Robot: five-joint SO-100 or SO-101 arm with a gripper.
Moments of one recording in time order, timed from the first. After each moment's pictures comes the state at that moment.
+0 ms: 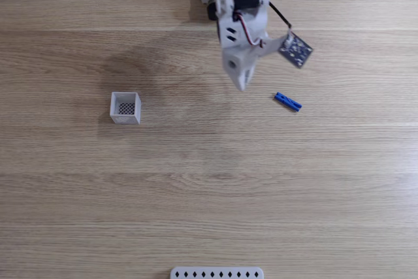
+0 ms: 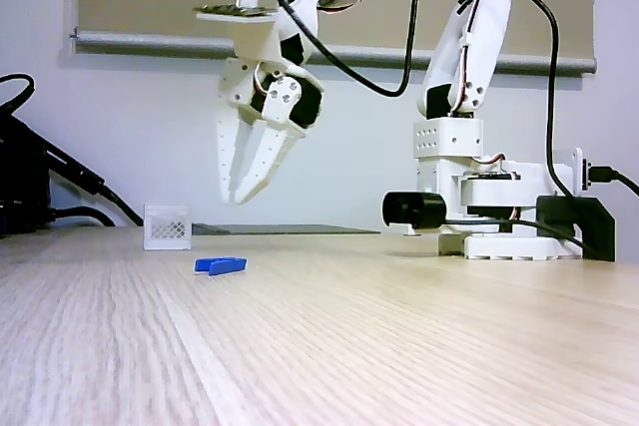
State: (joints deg) arm -14.1 105.4 123.0 57.0 -140.7
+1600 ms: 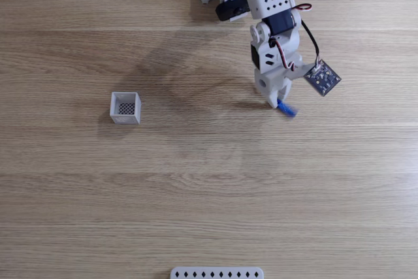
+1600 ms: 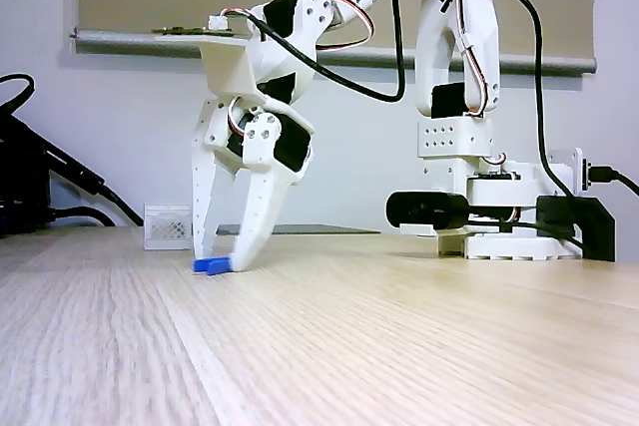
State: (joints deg) arm -25.6 88.3 118.4 43.2 -116.6
